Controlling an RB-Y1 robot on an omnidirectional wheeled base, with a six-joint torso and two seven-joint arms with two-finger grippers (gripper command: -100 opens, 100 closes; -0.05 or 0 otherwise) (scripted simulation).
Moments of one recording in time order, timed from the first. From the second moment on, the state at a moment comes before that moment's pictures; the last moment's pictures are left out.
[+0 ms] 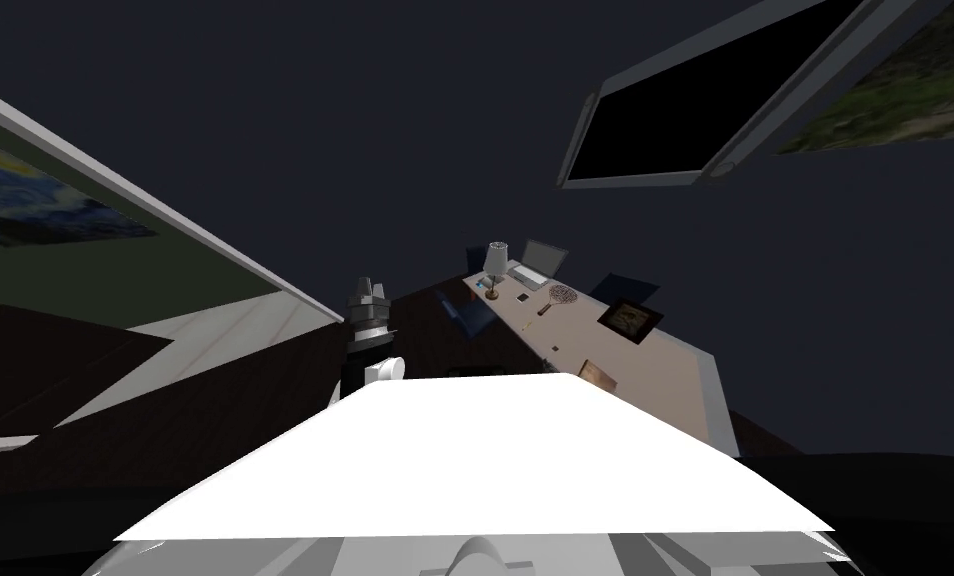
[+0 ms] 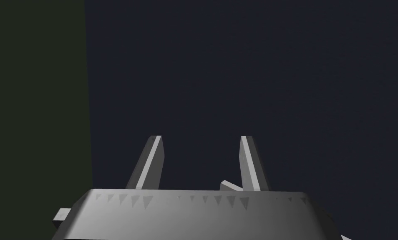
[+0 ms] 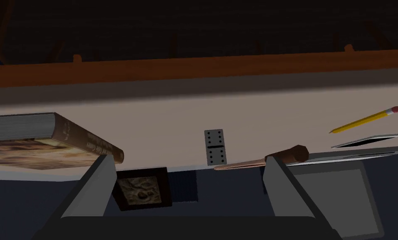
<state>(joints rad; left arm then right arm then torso) 0.53 -0.03 0.06 -2.23 0.05 -0.44 -0.09 0.37 -0.16 -0.01 -1.14 1.10 0.44 -0.34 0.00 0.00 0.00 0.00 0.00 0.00</state>
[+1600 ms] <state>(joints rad) 0.53 -0.03 0.06 -2.23 0.05 -0.44 -0.09 0.26 -0.16 0.09 -0.83 1.41 0.68 -0.42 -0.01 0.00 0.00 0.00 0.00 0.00</state>
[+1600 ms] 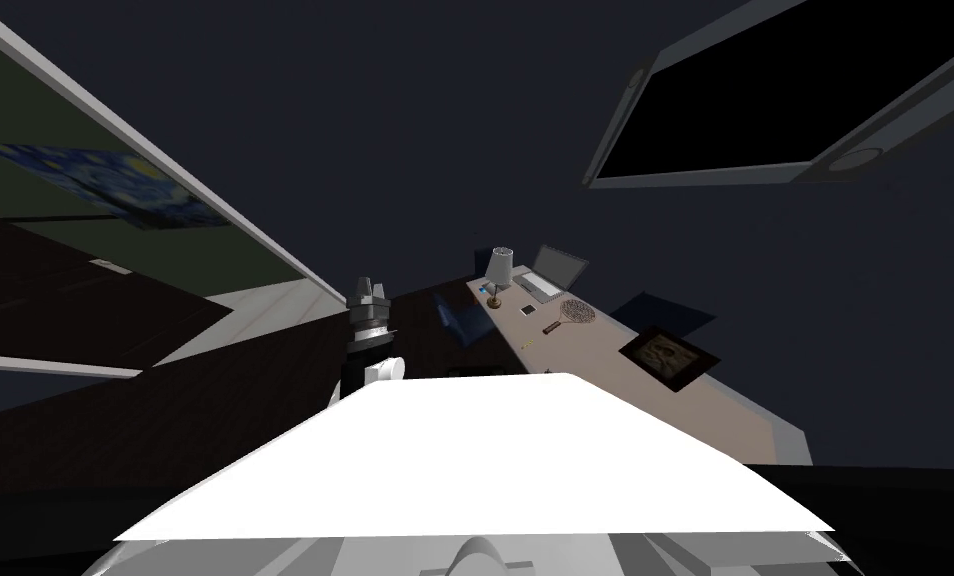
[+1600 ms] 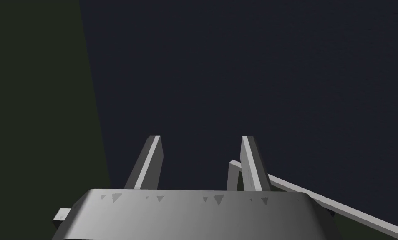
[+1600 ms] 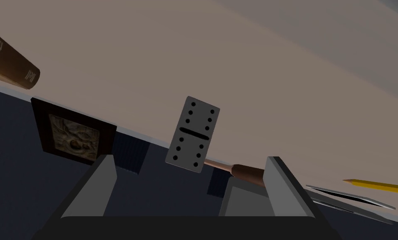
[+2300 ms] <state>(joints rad) 0.53 -0.03 0.06 -2.23 0.05 -0.44 -0.09 0.28 -0.10 0.11 -0.82 1.48 0.73 -0.48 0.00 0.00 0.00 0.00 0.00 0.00</state>
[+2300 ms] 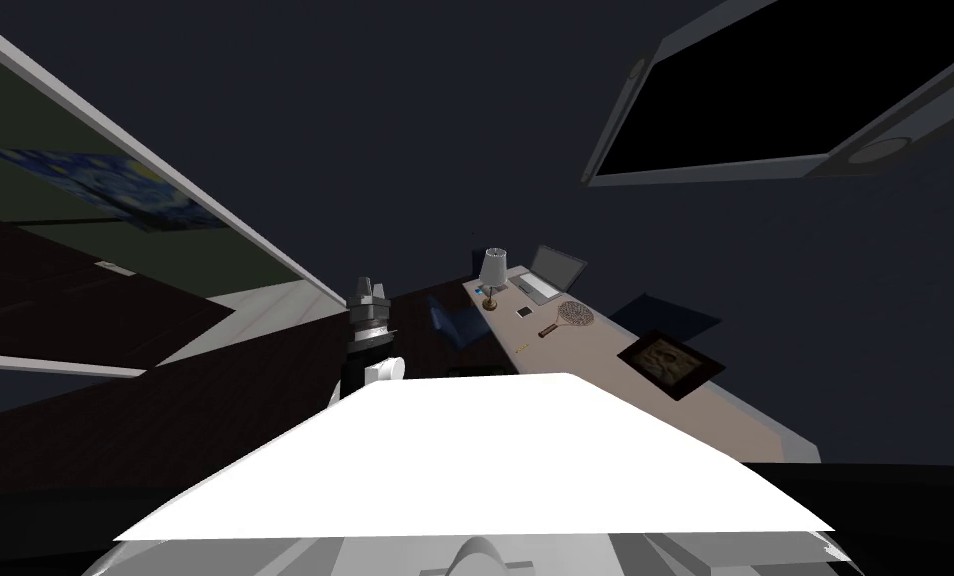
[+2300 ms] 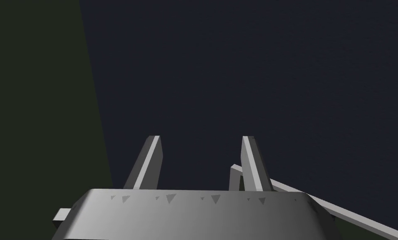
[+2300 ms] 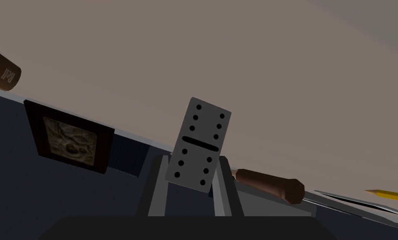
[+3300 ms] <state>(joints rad) 0.53 -0.03 0.06 -2.23 0.05 -0.44 -0.09 0.25 -0.17 0.08 -0.84 1.39 0.67 -0.40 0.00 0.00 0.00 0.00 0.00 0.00</state>
